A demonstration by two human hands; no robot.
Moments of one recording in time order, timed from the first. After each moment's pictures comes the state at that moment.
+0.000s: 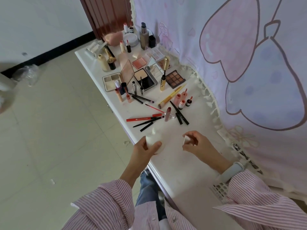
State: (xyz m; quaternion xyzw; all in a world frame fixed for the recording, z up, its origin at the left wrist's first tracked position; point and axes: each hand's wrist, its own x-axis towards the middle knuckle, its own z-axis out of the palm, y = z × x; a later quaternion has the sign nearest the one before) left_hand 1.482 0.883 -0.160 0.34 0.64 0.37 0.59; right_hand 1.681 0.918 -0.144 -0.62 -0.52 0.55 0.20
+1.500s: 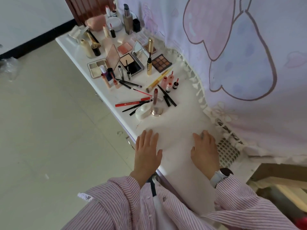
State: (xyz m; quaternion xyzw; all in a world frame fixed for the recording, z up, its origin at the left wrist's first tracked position) left_hand 1.521 0.823 -0.204 0.73 0.65 0.12 0.20; right_hand 1.711 0.834 -0.172 -0.76 -0.63 0.16 -0.06
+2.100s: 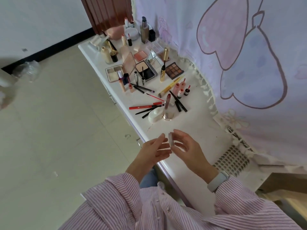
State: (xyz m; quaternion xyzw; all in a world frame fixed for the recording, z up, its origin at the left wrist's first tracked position) left_hand 1.496 0.839 -0.134 0.20 0.57 0.30 0.74; right_hand 1.646 0.837 -0.127 -0.55 -0.56 0.54 0.30
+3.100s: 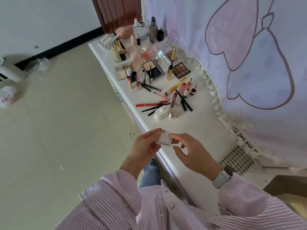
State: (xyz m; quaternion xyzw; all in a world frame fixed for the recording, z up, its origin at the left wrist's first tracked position) left_hand 1.470 0.835 -0.116 0.10 0.49 0.45 0.74; right_hand 1.648 0.838 -0.126 -0.46 -0.81 0.29 0.22
